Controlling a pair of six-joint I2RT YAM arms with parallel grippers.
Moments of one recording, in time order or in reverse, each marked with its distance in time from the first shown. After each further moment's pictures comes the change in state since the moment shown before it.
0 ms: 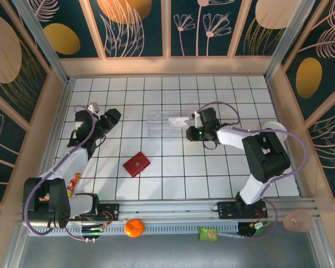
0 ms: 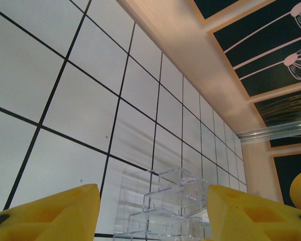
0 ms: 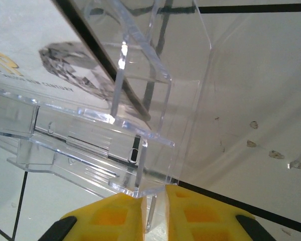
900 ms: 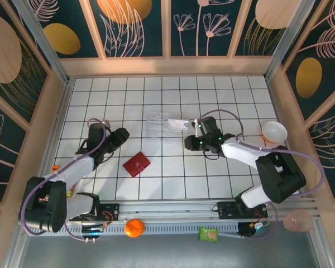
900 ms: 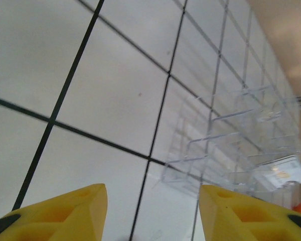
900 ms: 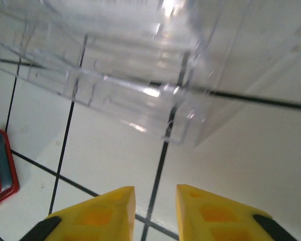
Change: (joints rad) left arm -0.149 0.000 -0.143 -0.108 -0.116 -0.015; right arm 0.120 -0.221 -0.159 -0.032 0.023 0.098
